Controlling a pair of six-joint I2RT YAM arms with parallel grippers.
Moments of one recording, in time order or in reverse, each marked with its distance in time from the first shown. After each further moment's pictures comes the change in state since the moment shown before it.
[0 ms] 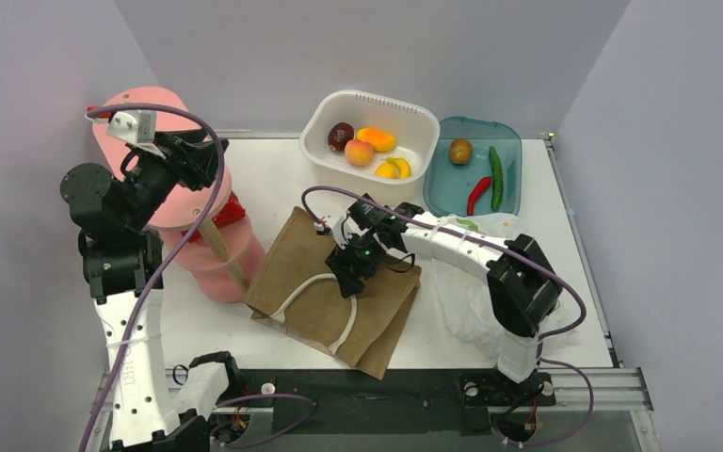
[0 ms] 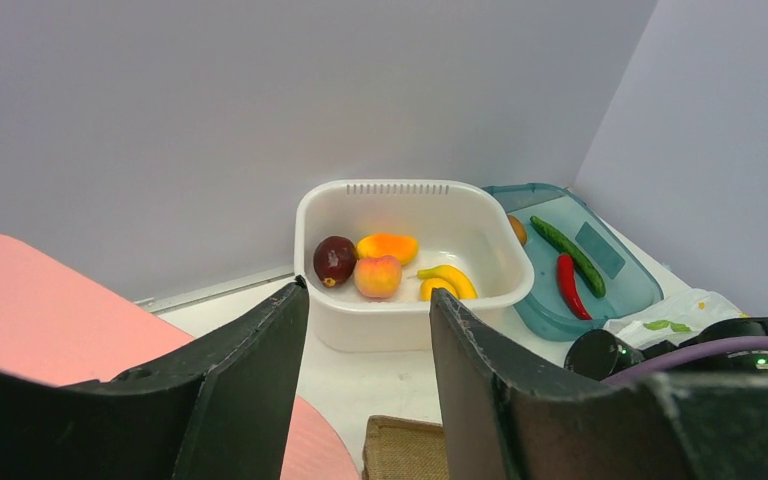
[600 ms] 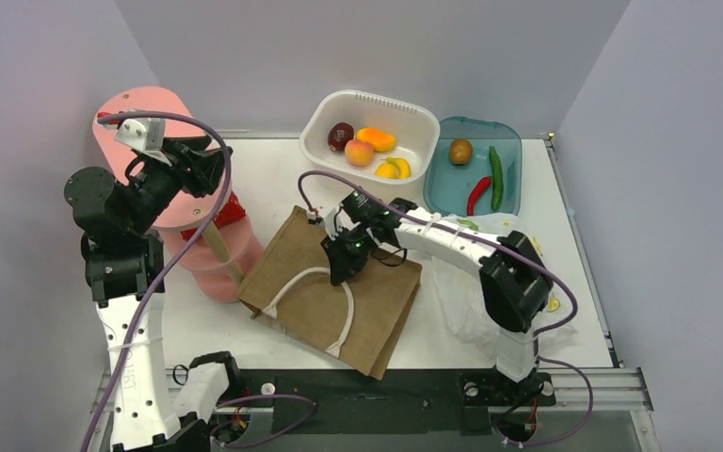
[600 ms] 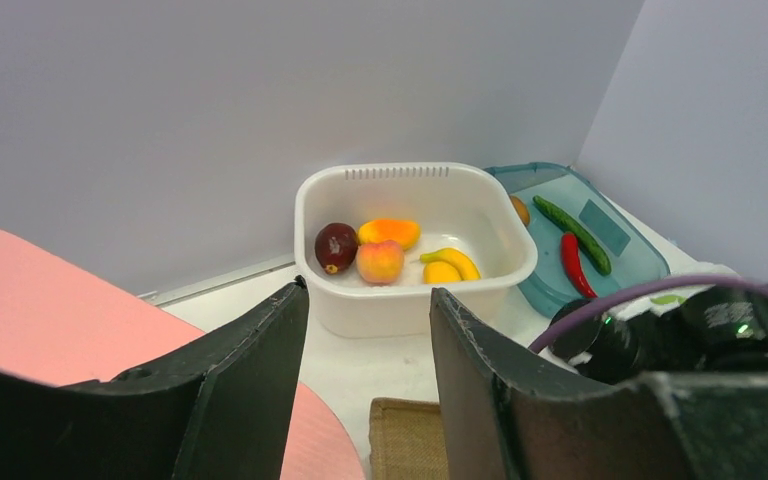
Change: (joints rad) left arm -0.003 -0.022 -0.023 -0.020 0.011 0.042; right arm 0.005 0.111 0.077 0.092 -0.117 0.134
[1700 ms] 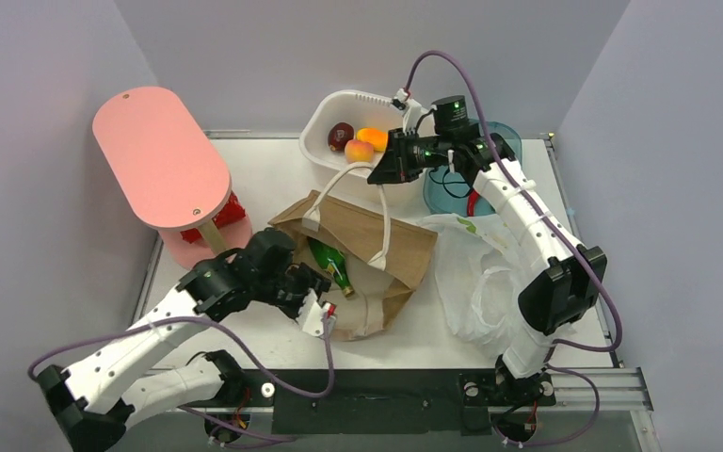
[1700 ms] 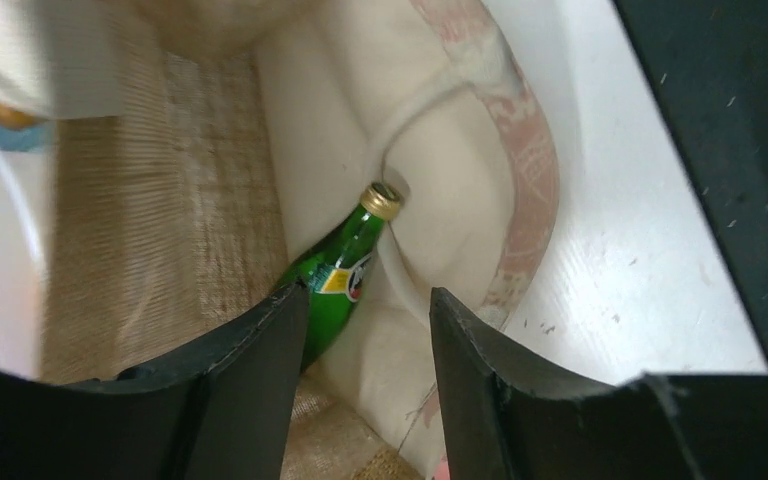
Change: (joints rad) left arm -0.982 -0.025 -0.340 -0.708 -0.186 1.403; right arm -0.397 -0.200 0.321 -0.072 -0.166 0.225
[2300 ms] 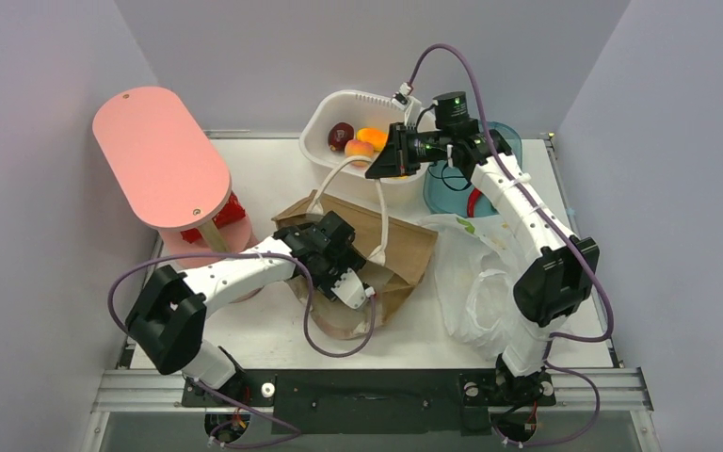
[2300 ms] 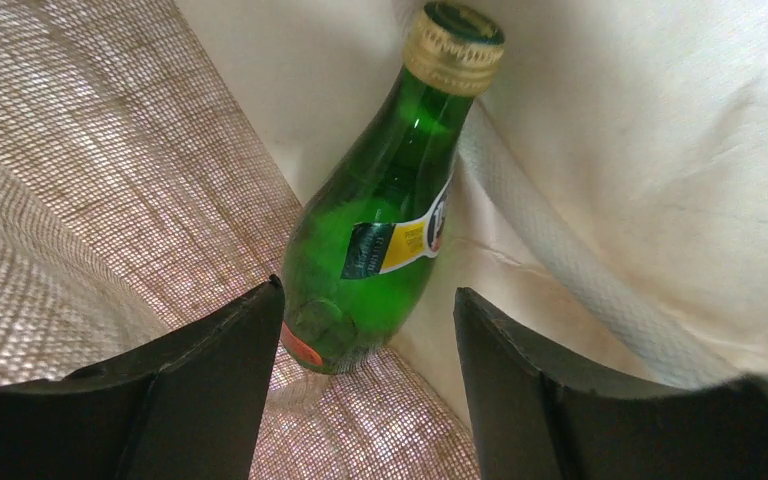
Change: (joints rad) left arm -0.013 0.601 0.079 0.208 -0.457 0.306; right arm -0.043 0.063 0.027 0.064 -0.106 0.109
